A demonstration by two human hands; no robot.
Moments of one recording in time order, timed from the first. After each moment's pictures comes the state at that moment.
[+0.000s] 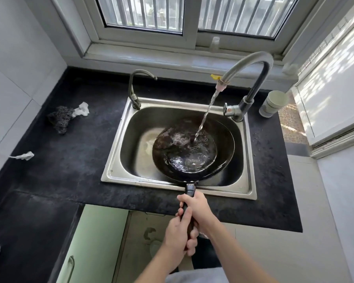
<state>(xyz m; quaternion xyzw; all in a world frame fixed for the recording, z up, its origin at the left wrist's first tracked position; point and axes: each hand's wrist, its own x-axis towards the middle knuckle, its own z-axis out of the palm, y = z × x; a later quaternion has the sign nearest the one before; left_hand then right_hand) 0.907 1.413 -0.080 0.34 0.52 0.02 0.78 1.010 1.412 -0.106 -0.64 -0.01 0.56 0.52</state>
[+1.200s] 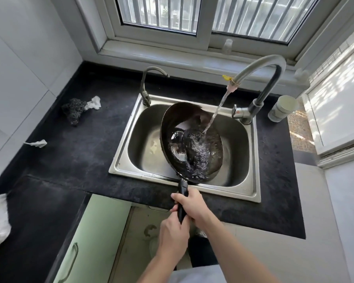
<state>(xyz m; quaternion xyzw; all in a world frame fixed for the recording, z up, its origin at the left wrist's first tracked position) 0.882 1.410 -0.096 0.66 0.55 0.05 0.51 0.999 1.424 -0.117 -0.68 -0.10 0.56 0.46</state>
